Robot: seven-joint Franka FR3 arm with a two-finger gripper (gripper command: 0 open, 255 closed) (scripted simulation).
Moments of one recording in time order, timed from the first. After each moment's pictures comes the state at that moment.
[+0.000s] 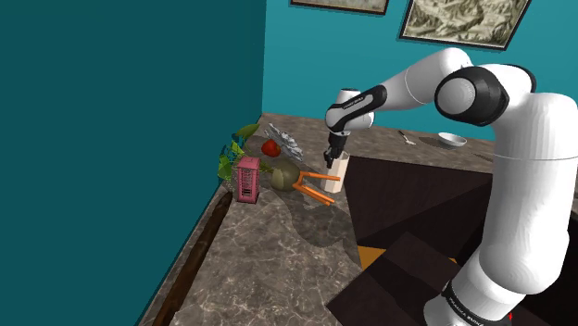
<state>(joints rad) -0.05 0.39 -0.20 -1.87 0.10 2.29 -0.44</state>
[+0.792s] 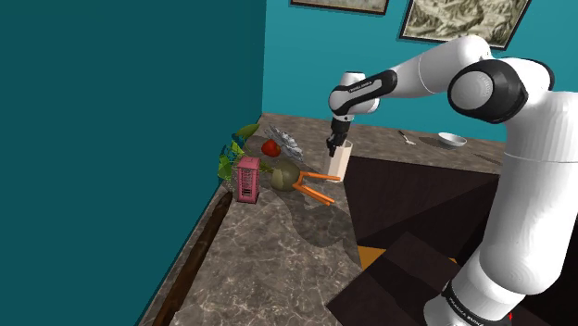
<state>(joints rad) -0.05 0.31 -0.21 -1.81 0.08 2.16 -0.43</state>
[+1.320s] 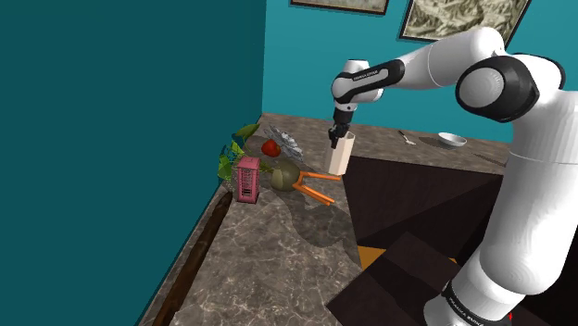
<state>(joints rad) -0.04 0.27 -0.21 -1.76 0.07 2.07 -0.42</state>
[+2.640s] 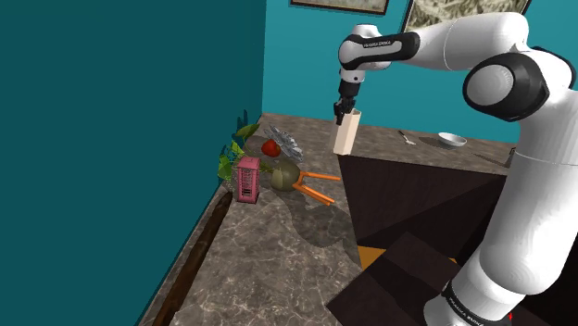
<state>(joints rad) -0.05 0.23 -0.22 -1.54 0.05 1.81 -0.41</state>
